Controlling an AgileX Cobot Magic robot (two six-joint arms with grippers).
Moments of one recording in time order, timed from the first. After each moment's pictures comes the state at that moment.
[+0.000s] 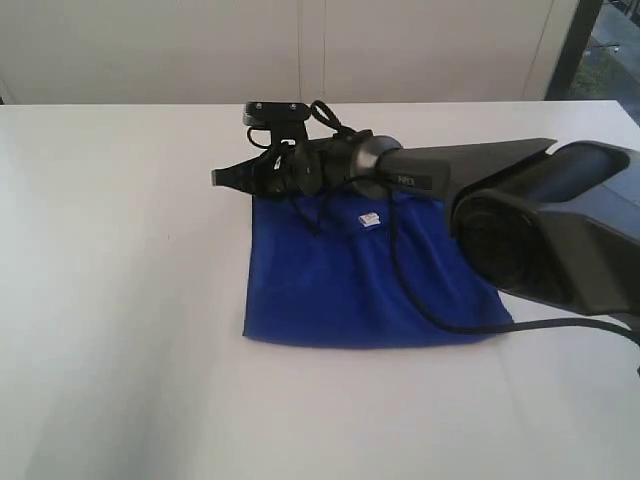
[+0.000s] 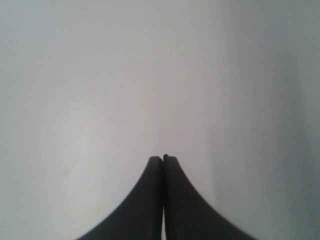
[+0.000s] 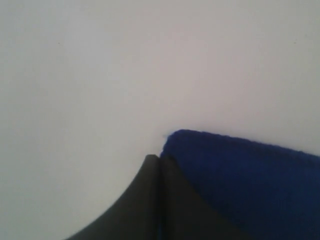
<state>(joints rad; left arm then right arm) -0.07 0.77 -0.50 -0.06 0.78 0.08 0.44 2.54 -1.95 0.20 0.13 0.13</state>
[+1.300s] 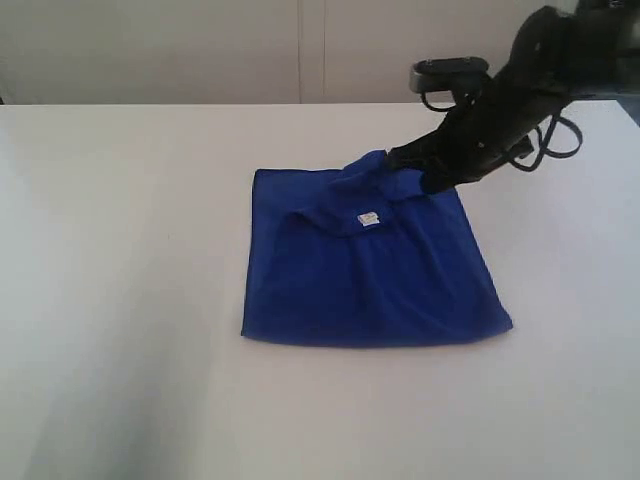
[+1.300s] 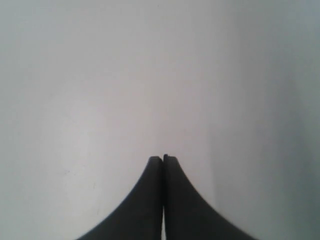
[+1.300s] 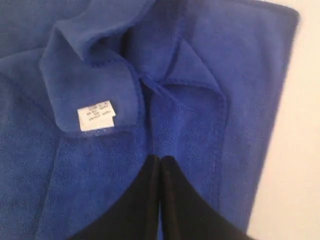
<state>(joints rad) -0.07 0.77 -0.50 -0.06 0.78 0.08 0.10 1.95 -1.41 0.28 0.65 -0.26</state>
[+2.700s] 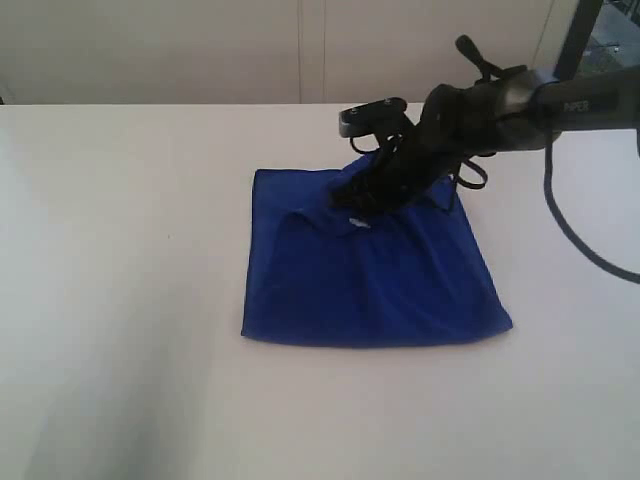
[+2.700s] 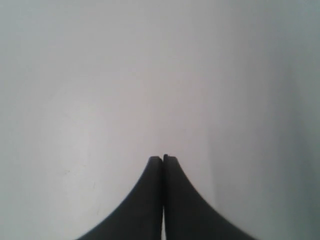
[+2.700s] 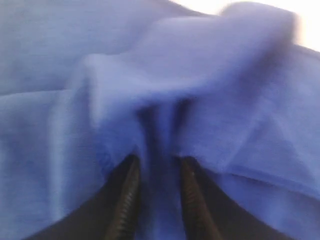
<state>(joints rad) -0.07 0.77 -0.50 -0.06 0.78 0.08 0.24 2.17 -1.49 0.31 0.41 -0.34</state>
